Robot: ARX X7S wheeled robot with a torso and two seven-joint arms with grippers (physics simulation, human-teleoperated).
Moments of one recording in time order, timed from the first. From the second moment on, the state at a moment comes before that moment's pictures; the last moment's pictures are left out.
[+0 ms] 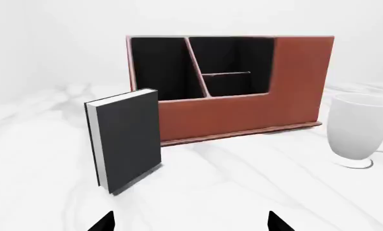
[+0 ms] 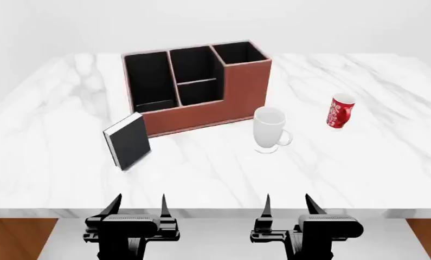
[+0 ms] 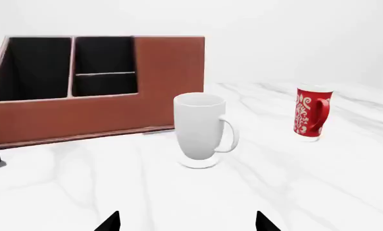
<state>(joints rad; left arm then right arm) 0.00 0.00 0.00 0.00 0.00 0.00 0.00 0.00 0.00 0.00 0.00 0.00 0.00 0.00</state>
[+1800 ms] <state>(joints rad) -0.73 -0.14 0.06 0.67 -0.18 -1.14 -0.12 0.42 0.21 -0.04 -0.58 0.25 0.86 0.14</state>
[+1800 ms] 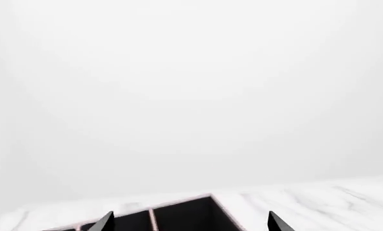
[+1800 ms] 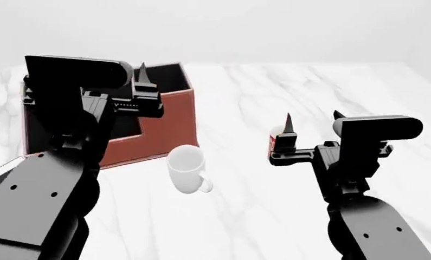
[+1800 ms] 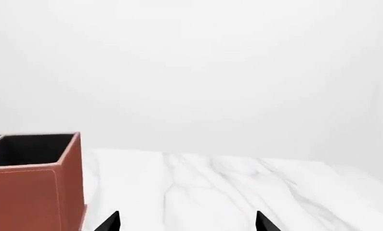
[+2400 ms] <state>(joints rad) -0.73 -0.16 0.05 0.66 -0.20 -1.14 -0.13 0.45 0.22 -0.05 -0.57 0.27 0.88 0.15</state>
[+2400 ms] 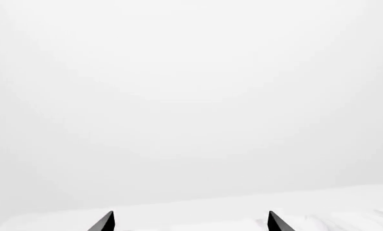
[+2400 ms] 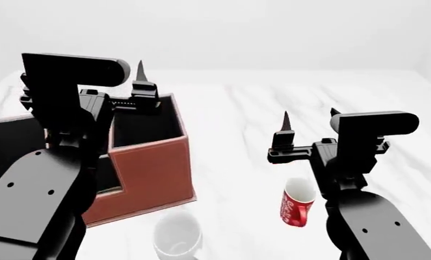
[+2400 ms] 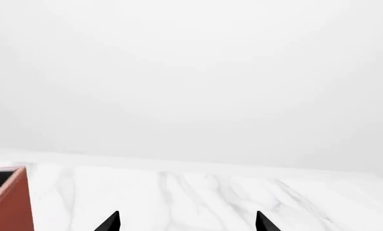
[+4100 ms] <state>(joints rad) -0.72 -0.20 0.06 0.67 -0.25 -1.11 -0.17 -0.19 0.34 0.13 -0.95 0.50 0.95 0.21</state>
